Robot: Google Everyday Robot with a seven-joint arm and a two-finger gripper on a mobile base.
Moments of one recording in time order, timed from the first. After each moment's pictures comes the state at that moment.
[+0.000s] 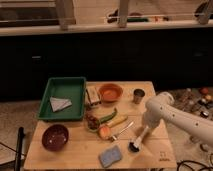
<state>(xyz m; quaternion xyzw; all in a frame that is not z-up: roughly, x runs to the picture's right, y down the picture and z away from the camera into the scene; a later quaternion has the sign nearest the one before) 0.252 0.237 0.835 -0.30 -0.14 -0.38 0.87</state>
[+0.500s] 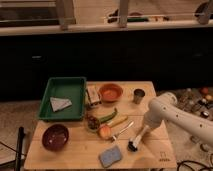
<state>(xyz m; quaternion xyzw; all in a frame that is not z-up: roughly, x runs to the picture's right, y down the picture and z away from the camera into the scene) 0.257 0.233 0.825 -0.28 -0.16 -0.36 0.87</state>
